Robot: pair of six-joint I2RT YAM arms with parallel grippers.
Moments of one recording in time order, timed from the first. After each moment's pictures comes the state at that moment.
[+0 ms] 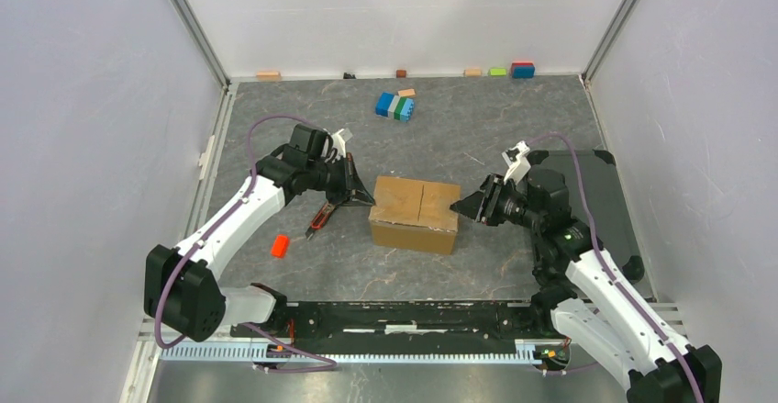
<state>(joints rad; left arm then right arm) -0.43 1.29 1.01 -0.62 0.58 -0.62 0.39 0.77 0.56 -0.21 -0.49 0.73</state>
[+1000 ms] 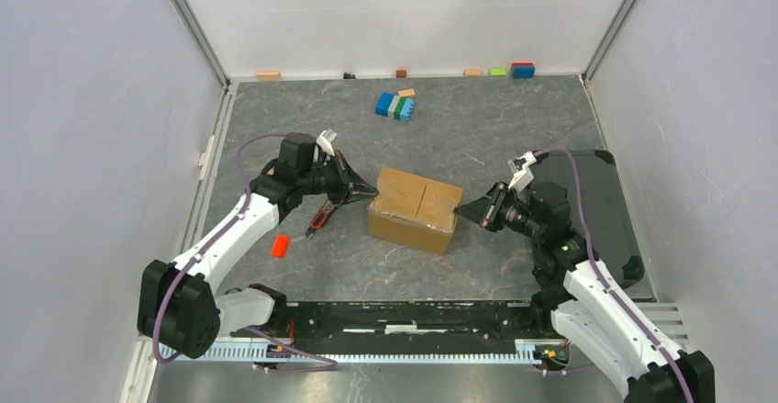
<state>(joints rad) -0.39 1.20 0.83 -0.29 0.61 -0.97 0.36 0.73 0.40 -0.01 -0.51 0.87</state>
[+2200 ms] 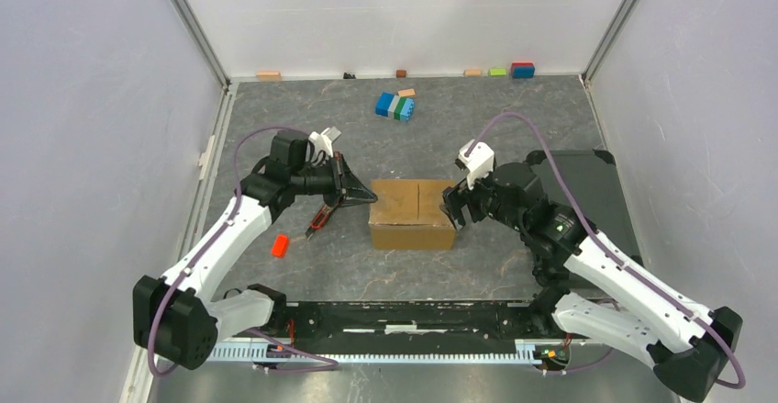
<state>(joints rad) -0.36 1.15 0.87 -0.36 0.80 -0.84 0.73 0.89 0.82 -0.41 0.03 0.00</state>
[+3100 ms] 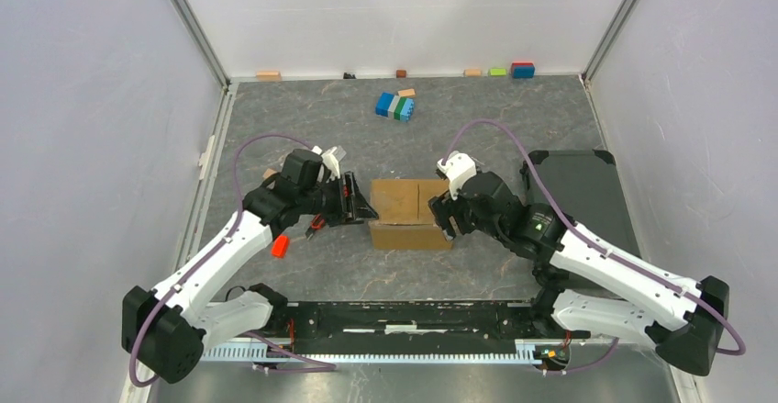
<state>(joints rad) -0.51 1.04 0.82 -0.55 0.45 -0.69 0.93 0.99 0.88 -0.55 0.25 0.11</state>
